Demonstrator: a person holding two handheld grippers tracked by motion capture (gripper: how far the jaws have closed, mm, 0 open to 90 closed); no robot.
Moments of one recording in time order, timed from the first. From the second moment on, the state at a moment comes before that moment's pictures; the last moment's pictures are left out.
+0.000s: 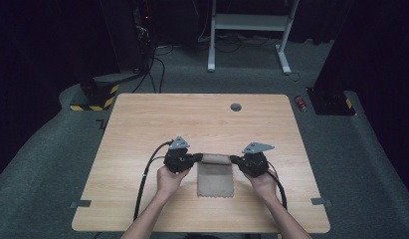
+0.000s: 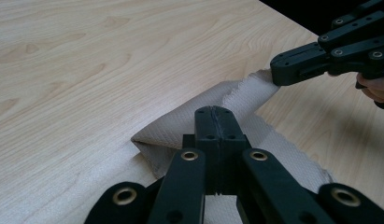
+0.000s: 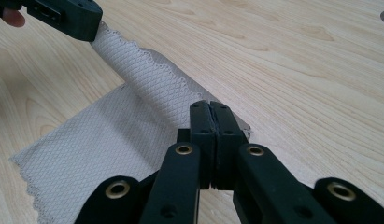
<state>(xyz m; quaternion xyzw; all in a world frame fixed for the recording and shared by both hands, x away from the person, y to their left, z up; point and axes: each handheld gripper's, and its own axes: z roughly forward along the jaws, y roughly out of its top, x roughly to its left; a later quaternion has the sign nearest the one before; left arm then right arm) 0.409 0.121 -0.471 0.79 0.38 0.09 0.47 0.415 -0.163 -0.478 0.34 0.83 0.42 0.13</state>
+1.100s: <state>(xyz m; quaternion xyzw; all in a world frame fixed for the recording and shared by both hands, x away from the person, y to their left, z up) 0.383 0.120 -0.471 0.79 0.36 0.08 0.48 0.393 -0.167 -0.474 0.31 0.84 0.42 0.14</state>
